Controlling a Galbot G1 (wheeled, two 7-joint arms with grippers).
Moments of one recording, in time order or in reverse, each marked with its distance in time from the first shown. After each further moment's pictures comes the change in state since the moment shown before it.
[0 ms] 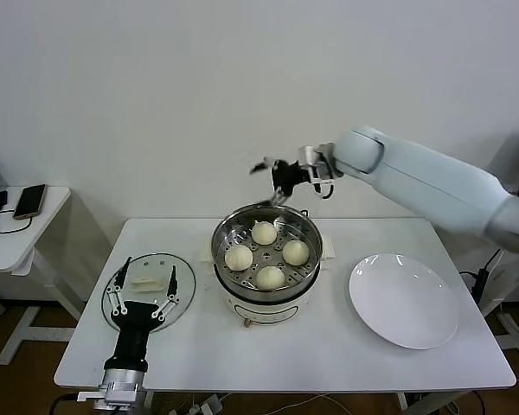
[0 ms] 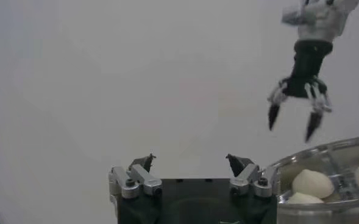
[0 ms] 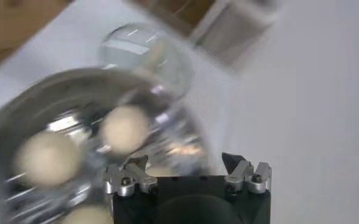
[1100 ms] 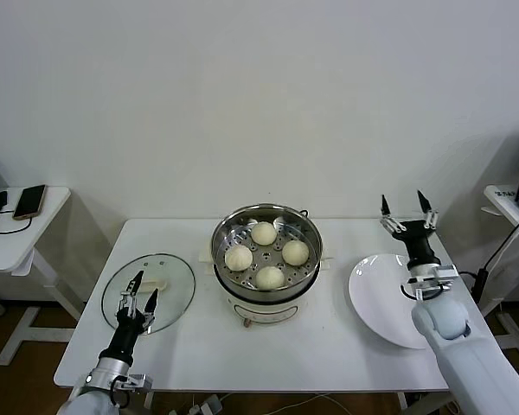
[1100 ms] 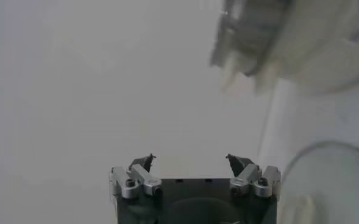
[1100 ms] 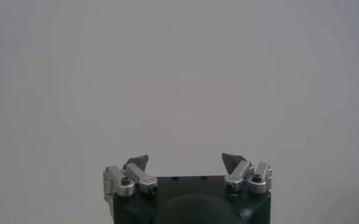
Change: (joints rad) left arm -0.176 0.141 -0.059 0.461 0.818 0.009 -0.073; right arm -1.386 0.031 1.364 0.290 -0.109 0.239 0.624
